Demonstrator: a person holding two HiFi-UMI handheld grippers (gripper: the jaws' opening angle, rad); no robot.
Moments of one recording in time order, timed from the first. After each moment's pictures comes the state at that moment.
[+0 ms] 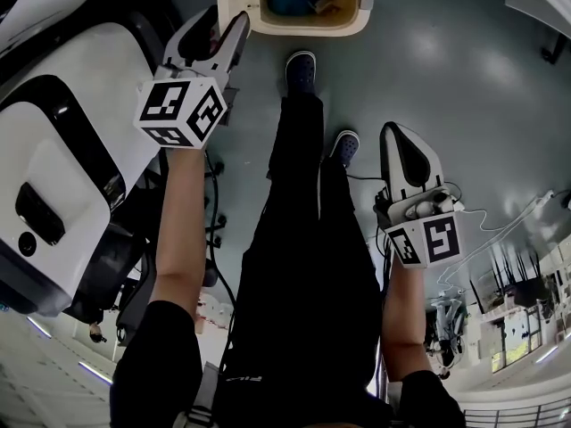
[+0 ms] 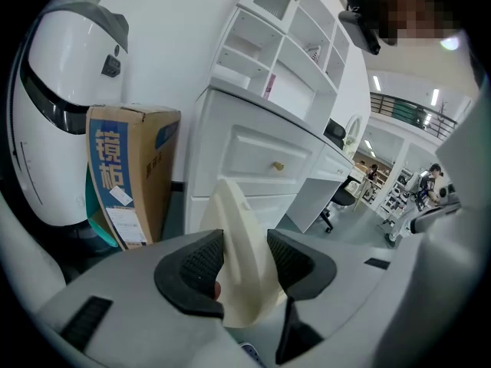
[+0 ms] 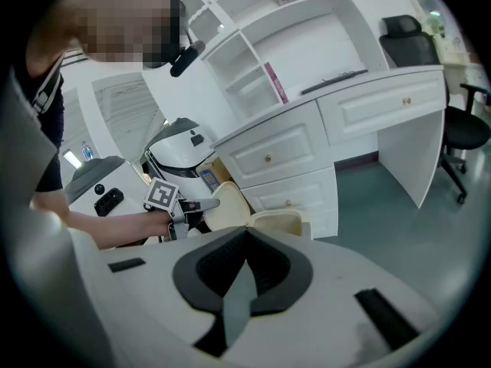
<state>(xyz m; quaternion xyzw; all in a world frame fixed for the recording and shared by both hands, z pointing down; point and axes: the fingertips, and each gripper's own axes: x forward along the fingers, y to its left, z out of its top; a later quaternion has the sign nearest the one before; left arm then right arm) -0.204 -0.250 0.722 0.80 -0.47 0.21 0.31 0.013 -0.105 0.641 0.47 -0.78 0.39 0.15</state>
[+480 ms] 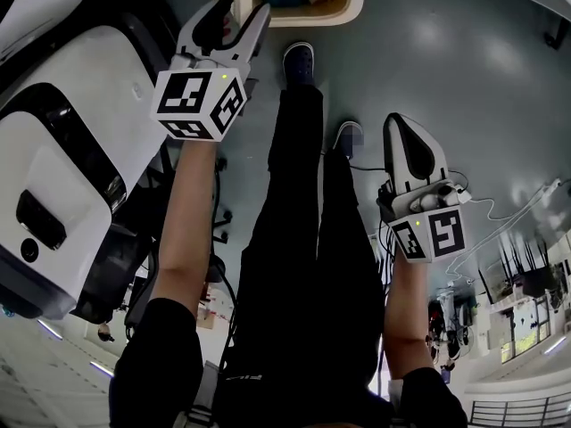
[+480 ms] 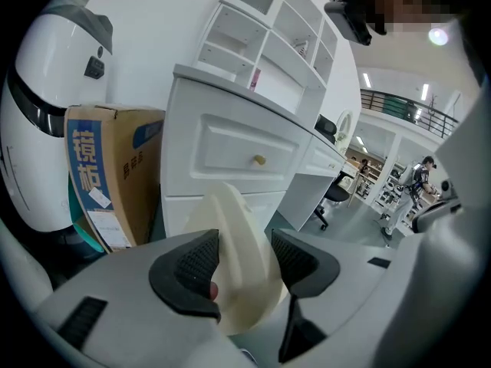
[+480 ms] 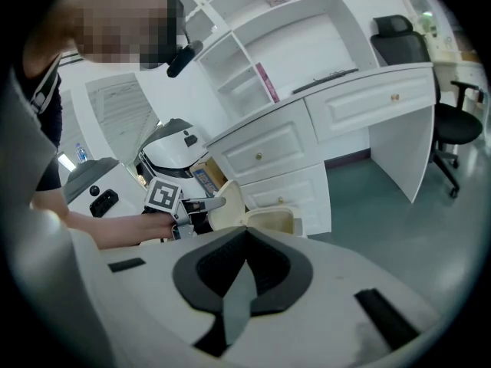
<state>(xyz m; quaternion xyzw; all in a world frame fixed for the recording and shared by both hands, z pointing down) -0.153 -0.249 0.733 0.82 -0.45 0.21 0.29 0.030 -0.098 0.652 0.48 -0.77 0.40 0.15</state>
